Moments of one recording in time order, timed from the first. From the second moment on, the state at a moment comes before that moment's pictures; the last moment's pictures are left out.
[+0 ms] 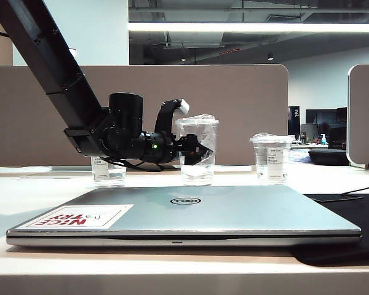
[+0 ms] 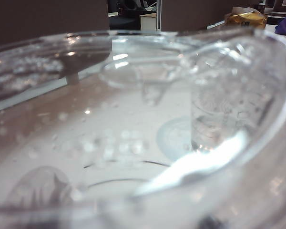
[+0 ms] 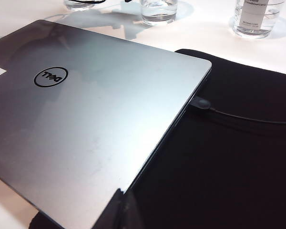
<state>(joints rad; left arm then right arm) -0.39 2.46 1.66 0.74 0.56 0.10 0.39 0.29 0.01 -0.04 -0.07 0.00</state>
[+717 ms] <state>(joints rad) -0.38 2.25 1.57 0.74 0.65 0.09 0.39 0.29 0.01 -0.04 -0.07 0.00</state>
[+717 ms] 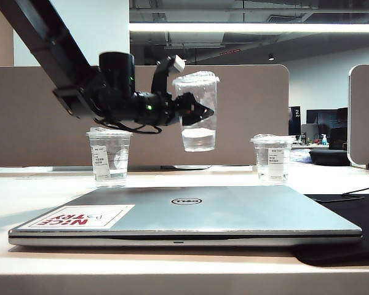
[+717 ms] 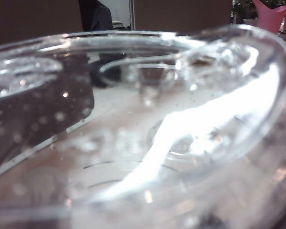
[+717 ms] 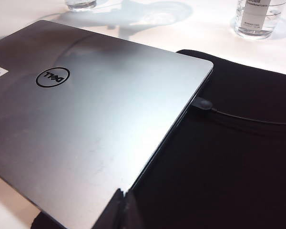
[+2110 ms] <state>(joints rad) 0.01 1.57 0.40 1.03 0.49 0.11 0.88 0.25 0.01 -0.04 -0.06 0.00</state>
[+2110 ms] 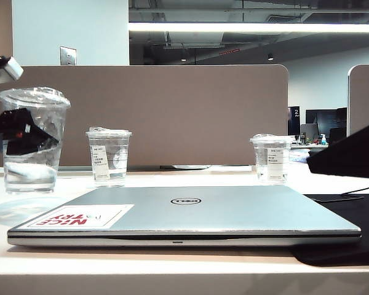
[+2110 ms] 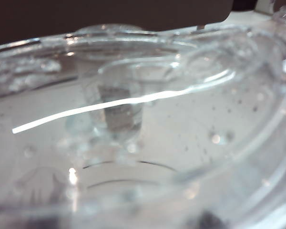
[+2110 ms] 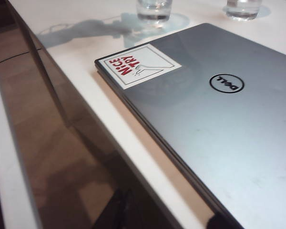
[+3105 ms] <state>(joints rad) 0.03 1.80 0.39 1.30 0.60 0.07 0.88 0.30 0.01 -0.04 -0.07 0.00</state>
